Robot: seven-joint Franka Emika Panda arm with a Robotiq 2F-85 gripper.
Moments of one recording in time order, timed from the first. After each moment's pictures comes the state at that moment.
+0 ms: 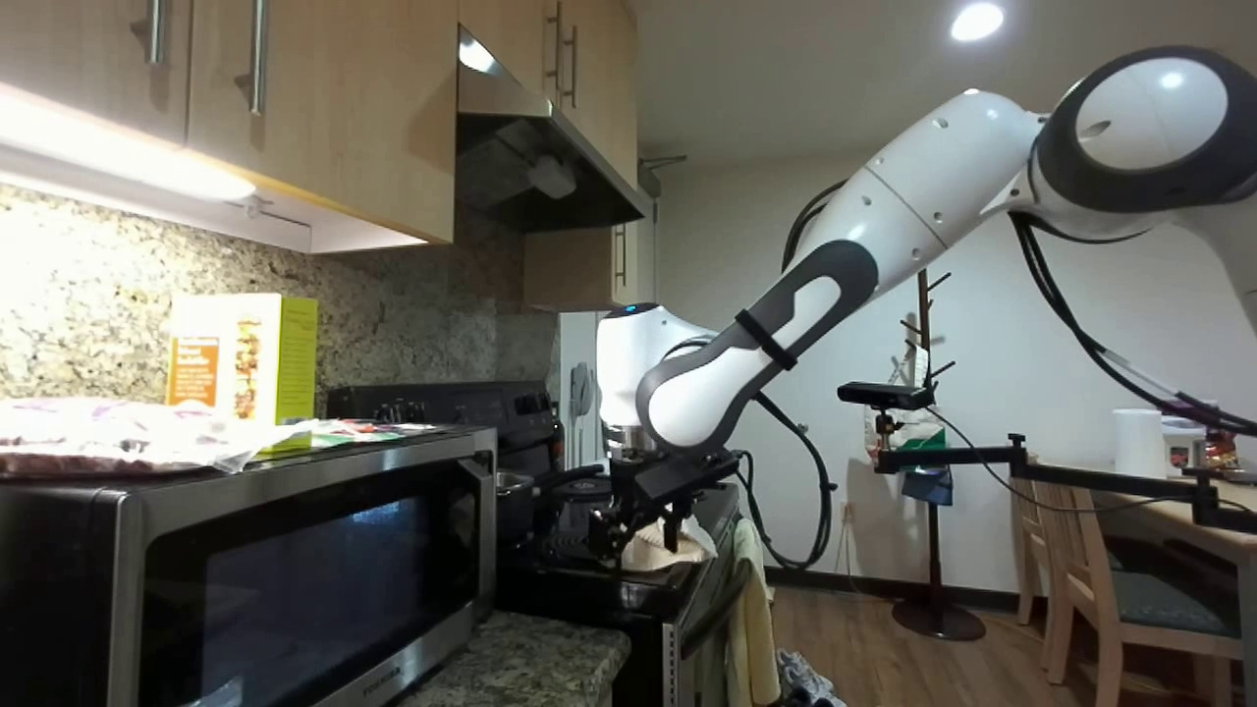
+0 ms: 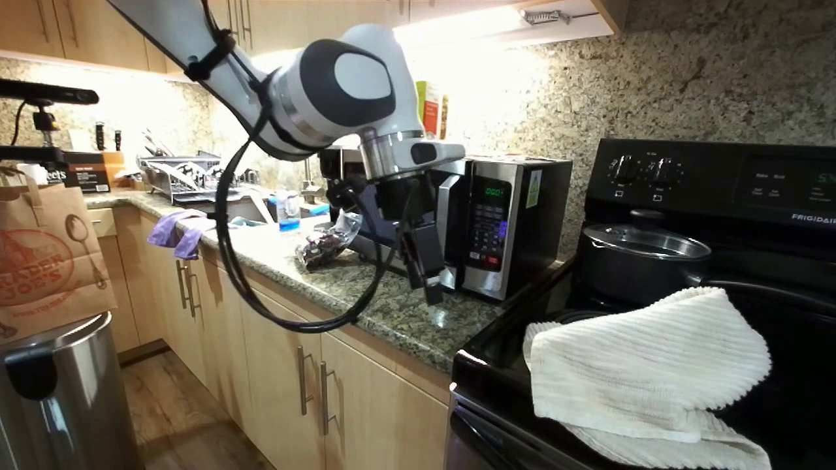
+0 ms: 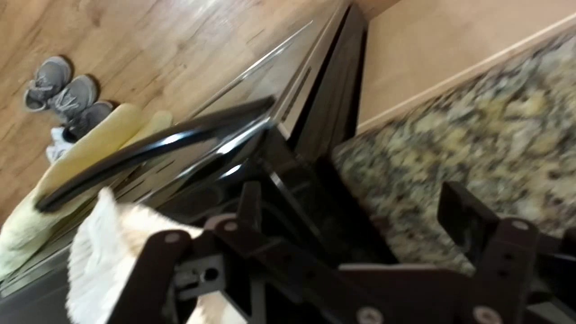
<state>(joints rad) -0.03 0.27 -0.08 -1.94 -0.36 2.32 0.60</state>
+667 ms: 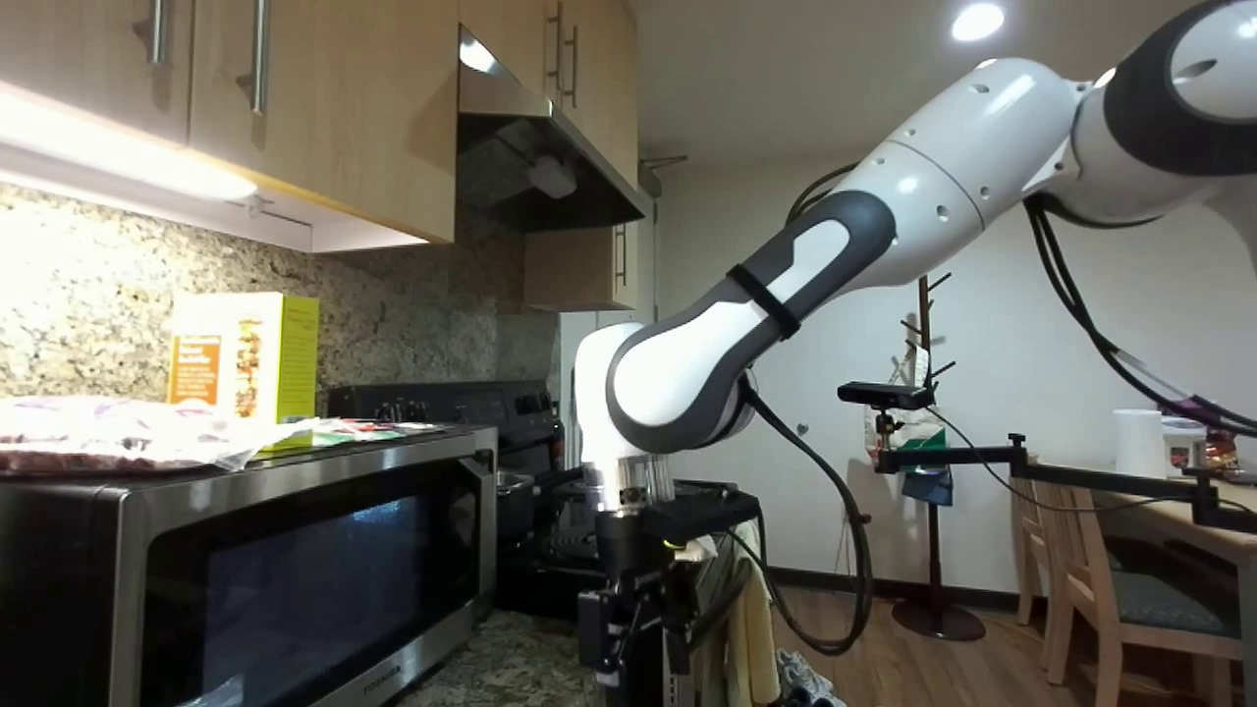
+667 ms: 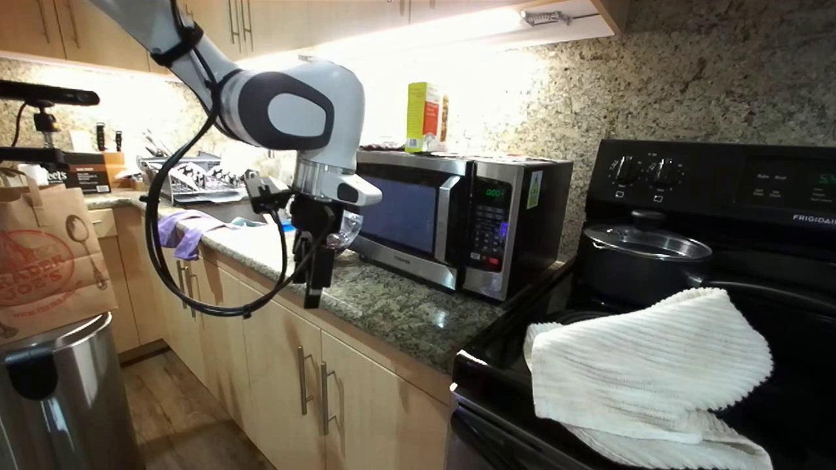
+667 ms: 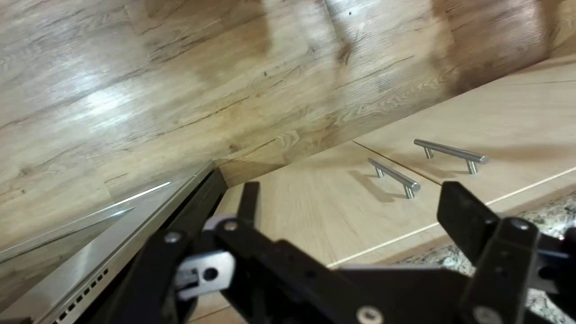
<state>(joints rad) 0.03 0.22 0.05 -2.07 0.09 2.13 0.27</state>
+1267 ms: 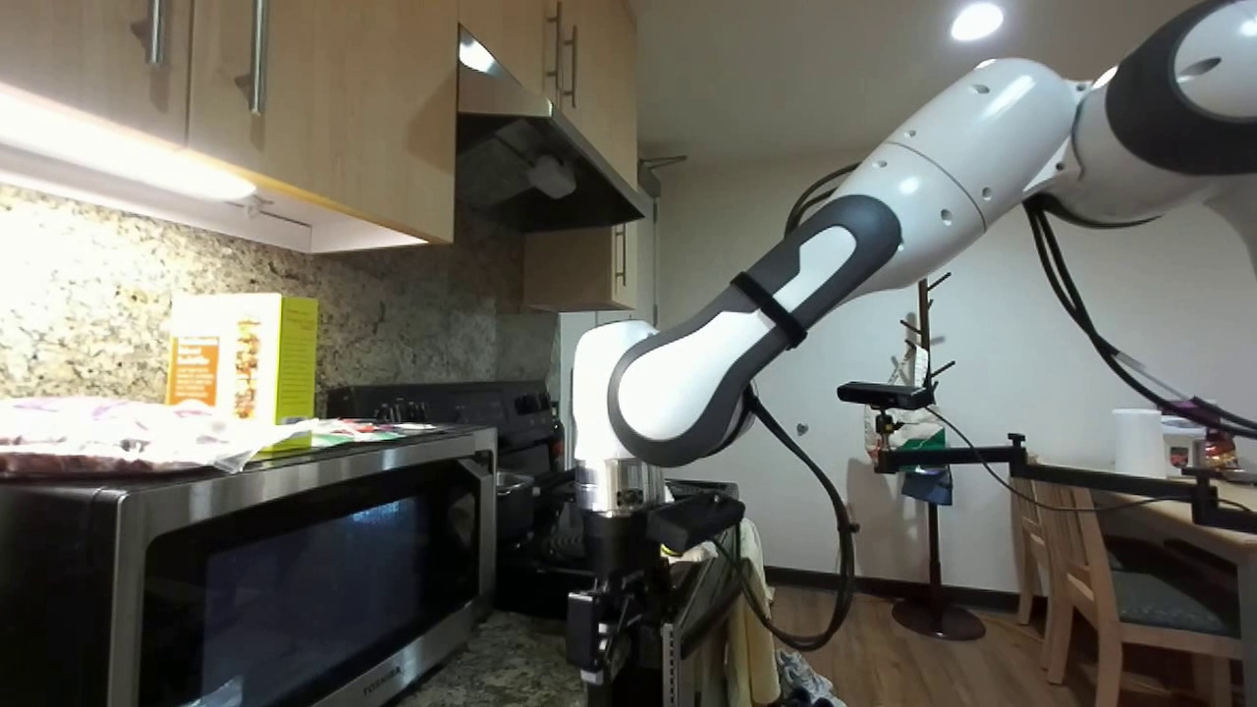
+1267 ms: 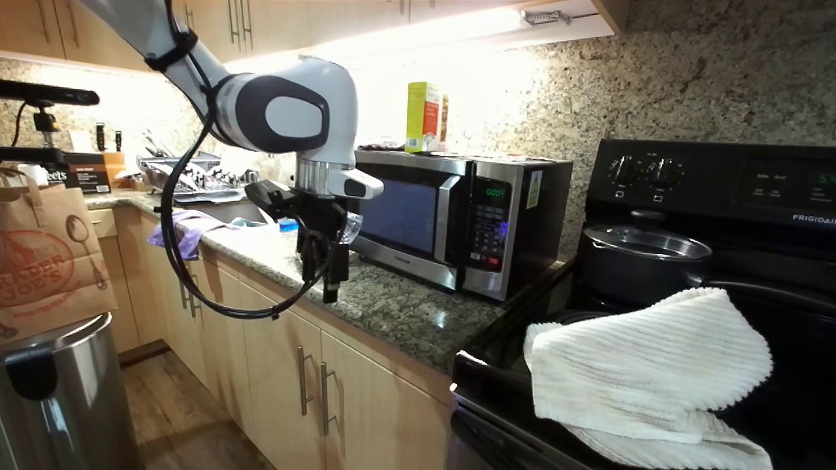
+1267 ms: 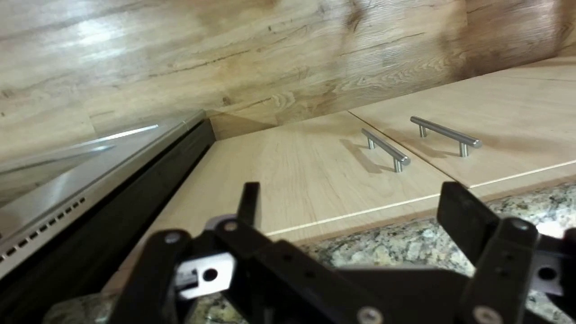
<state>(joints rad) 0.05 0.22 0.05 -2.08 0.05 2.25 0.16</state>
